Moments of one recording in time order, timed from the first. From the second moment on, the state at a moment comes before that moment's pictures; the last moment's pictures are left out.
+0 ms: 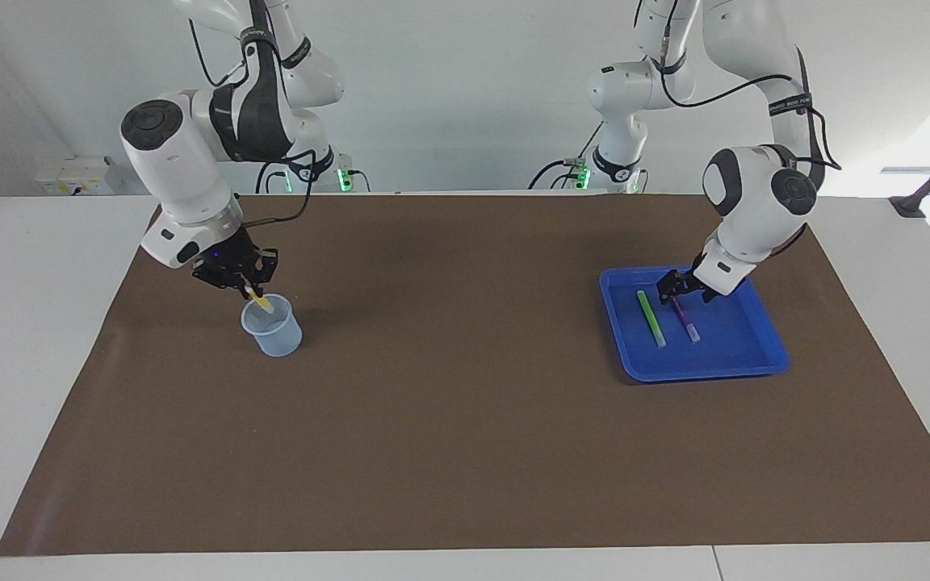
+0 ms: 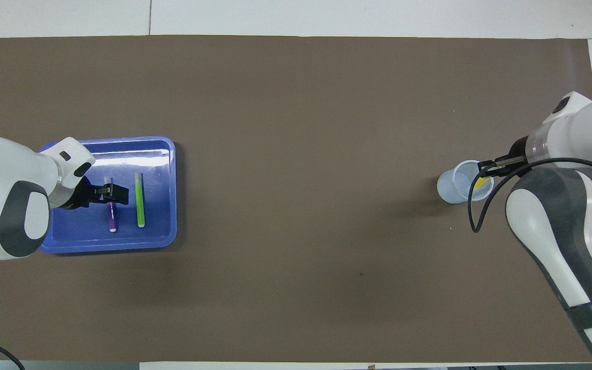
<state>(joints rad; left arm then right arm) 0.03 0.06 -0.07 -2.25 -0.07 2.22 0.03 0.09 -0.01 -0.06 -2.03 0.01 2.02 -0.12</state>
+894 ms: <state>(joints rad) 0.05 0.12 -0.07 -2.28 0.00 2.35 0.05 0.12 -0.04 -0.02 -1.93 0.12 1.97 -0.14</state>
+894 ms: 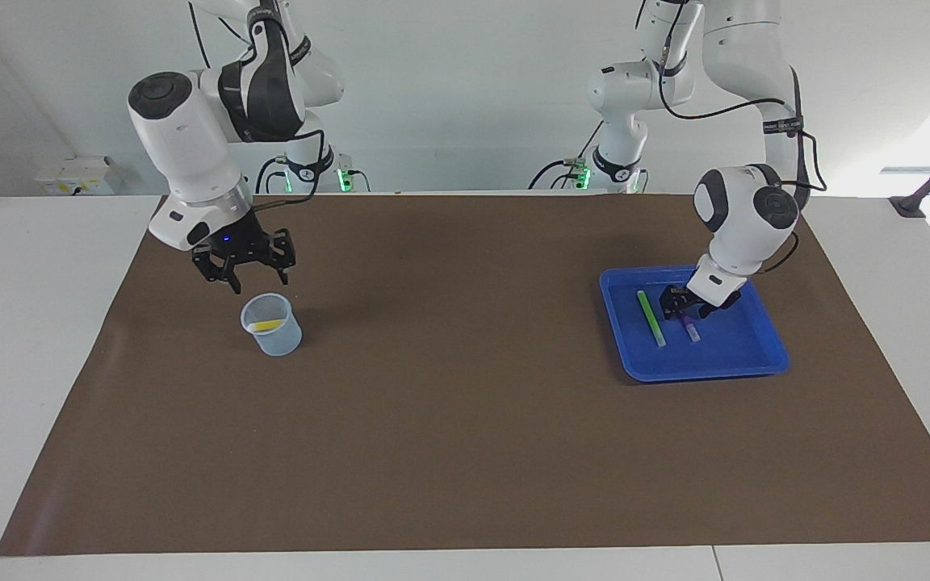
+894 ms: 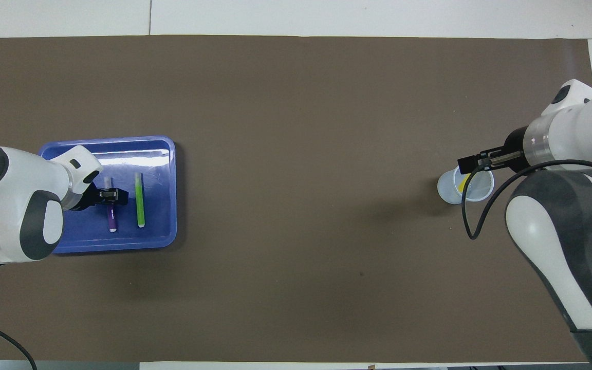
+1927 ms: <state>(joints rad) 0.07 0.12 -0.07 -2.19 0.01 2.19 0.05 0.47 -0.01 -0.01 -1.87 0.62 2.30 0.58</state>
